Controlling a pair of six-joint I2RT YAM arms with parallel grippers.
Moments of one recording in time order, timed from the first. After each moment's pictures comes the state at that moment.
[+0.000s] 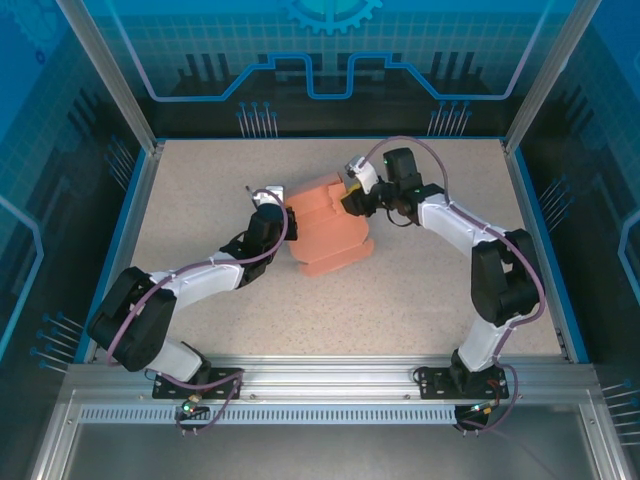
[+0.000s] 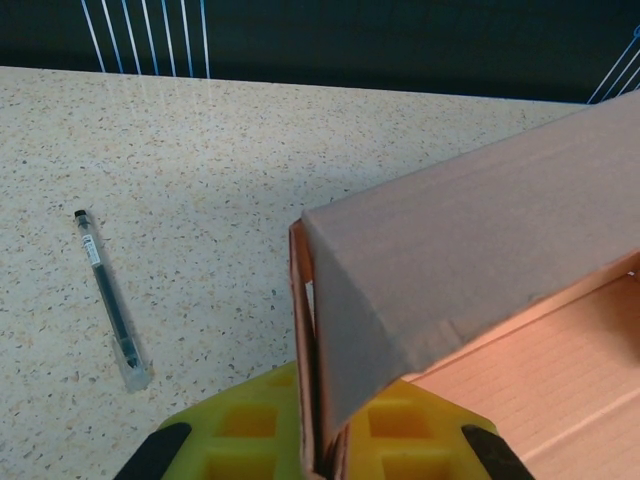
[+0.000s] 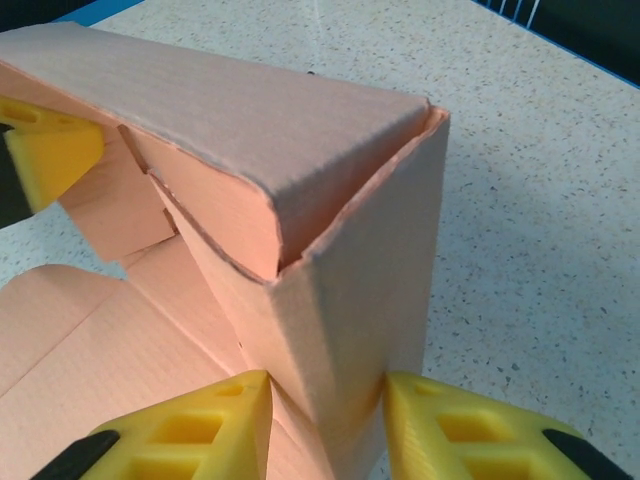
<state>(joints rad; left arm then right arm) -0.54 1.48 0.76 0.28 -0.38 -0.35 0.37 1.76 1.28 -0.21 -0.51 -0.26</state>
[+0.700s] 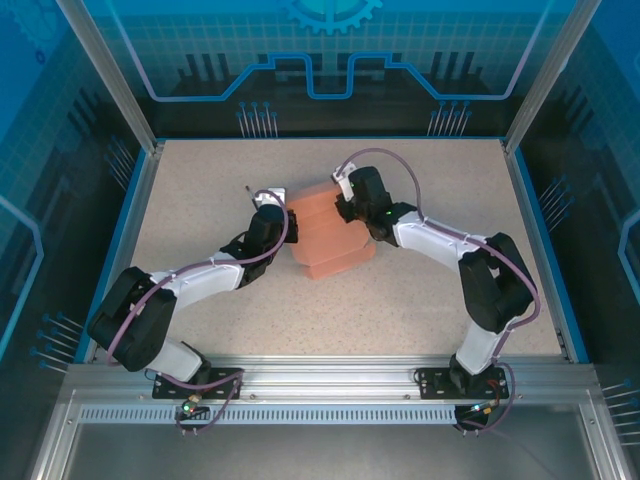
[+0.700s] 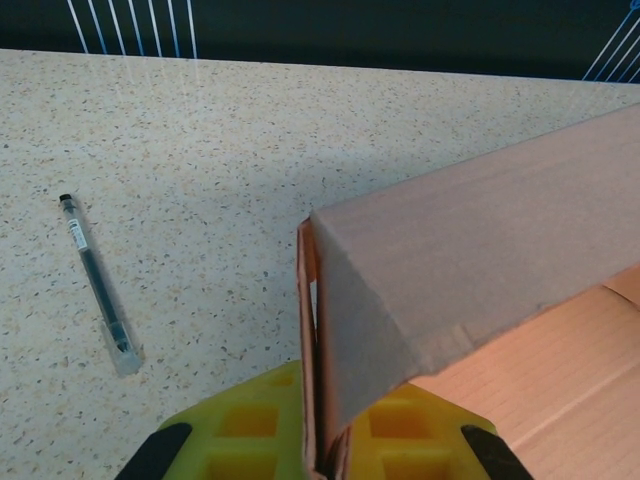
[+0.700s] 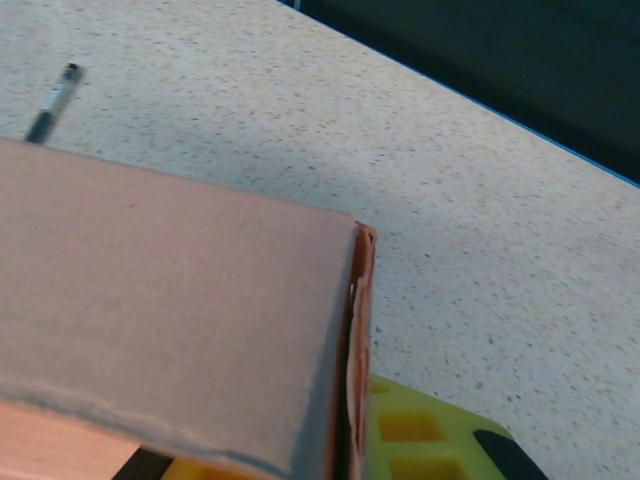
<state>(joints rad) -0.54 1.48 0.76 0.25 -0.36 -0.35 0.59 1.75 1.20 -0.06 0.22 -0.08</state>
